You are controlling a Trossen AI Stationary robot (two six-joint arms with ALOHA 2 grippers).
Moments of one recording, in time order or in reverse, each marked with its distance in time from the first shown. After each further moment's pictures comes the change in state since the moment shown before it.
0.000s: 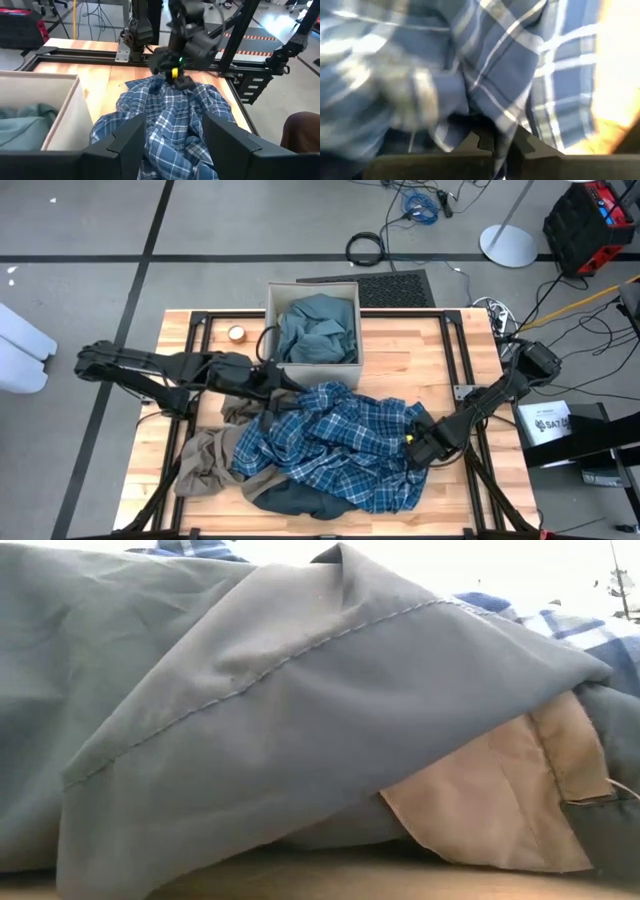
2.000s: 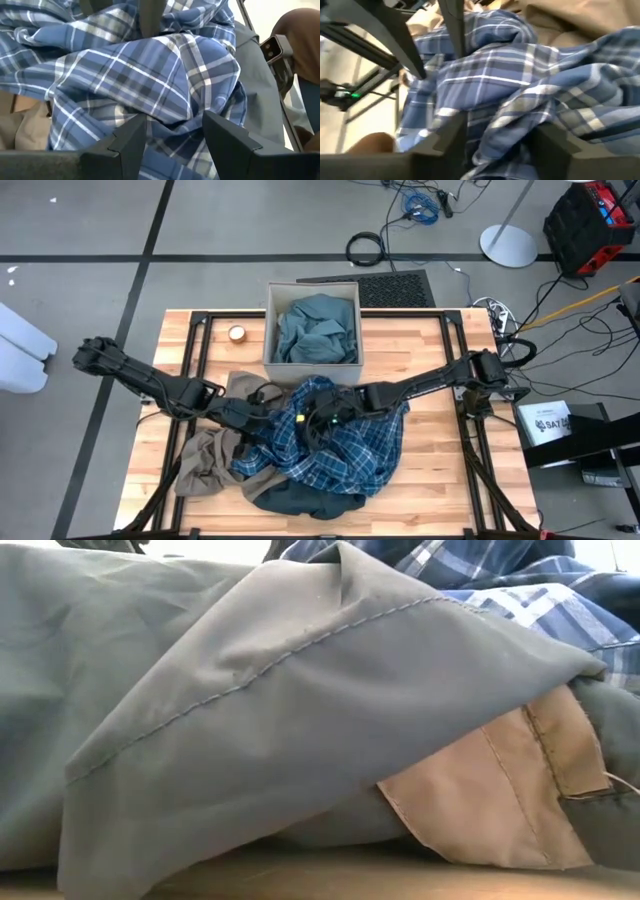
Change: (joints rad) left arm -0.209 -0.081 -0.332 -0.143 0.010 -0.152; right arm -0.491 0.427 0.640 0.780 0.061 -1.177
